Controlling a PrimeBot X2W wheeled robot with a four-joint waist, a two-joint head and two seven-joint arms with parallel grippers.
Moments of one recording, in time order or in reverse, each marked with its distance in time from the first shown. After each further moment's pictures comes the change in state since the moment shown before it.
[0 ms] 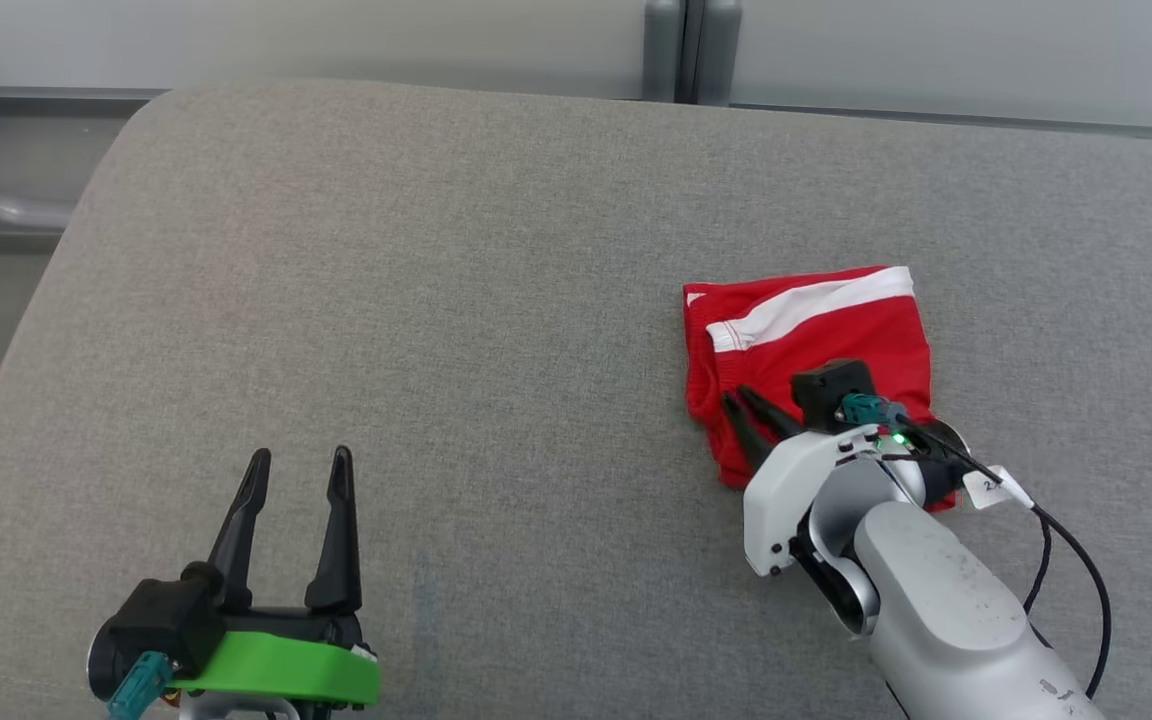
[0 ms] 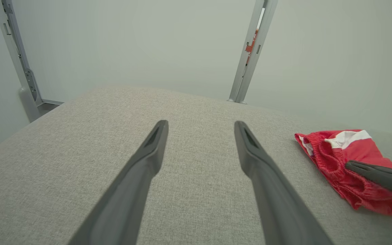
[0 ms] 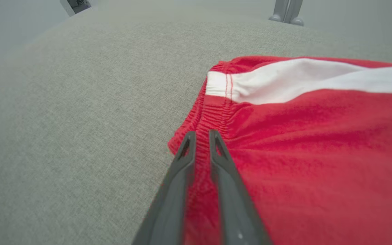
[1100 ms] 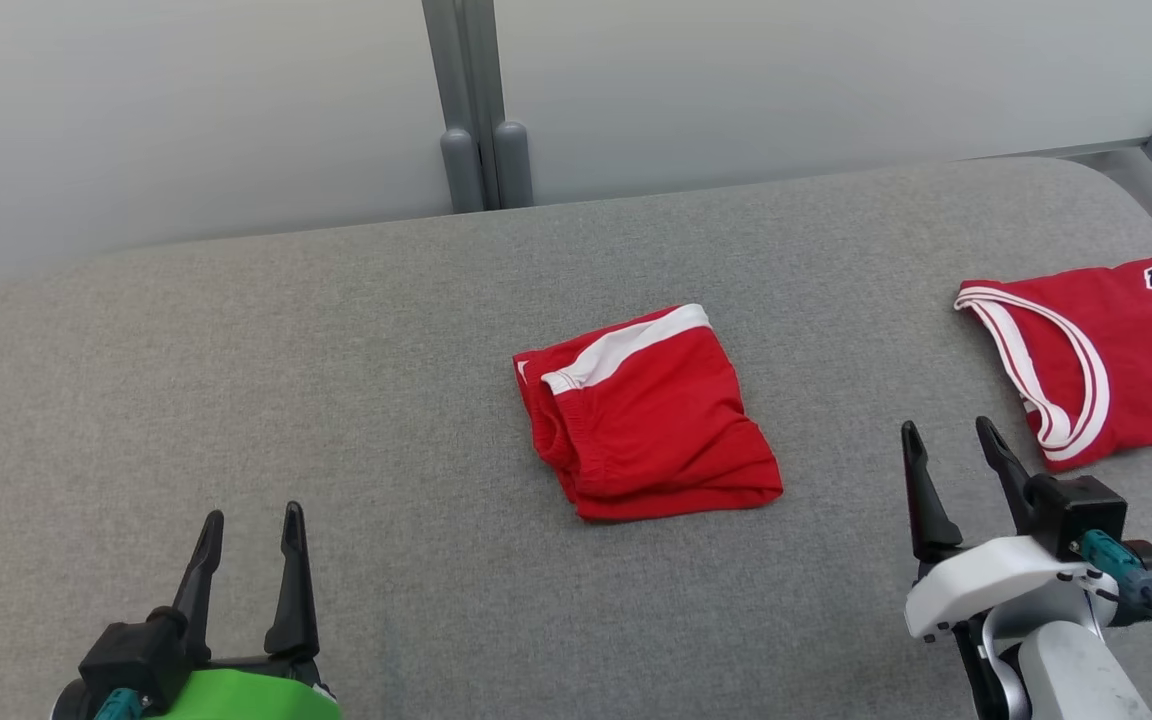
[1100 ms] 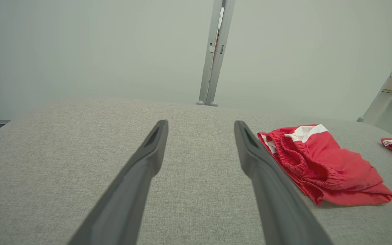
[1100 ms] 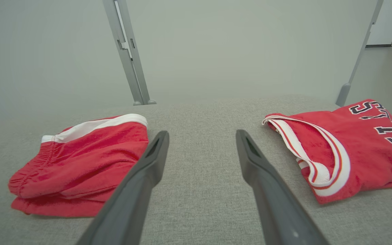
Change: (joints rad) left arm 0.046 -0.001 0.099 0.076 0.028 0.000 0.000; right arm 0.339 -0.022 -0.380 -0.297 -0.103 0.000 -0.260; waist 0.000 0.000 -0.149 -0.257
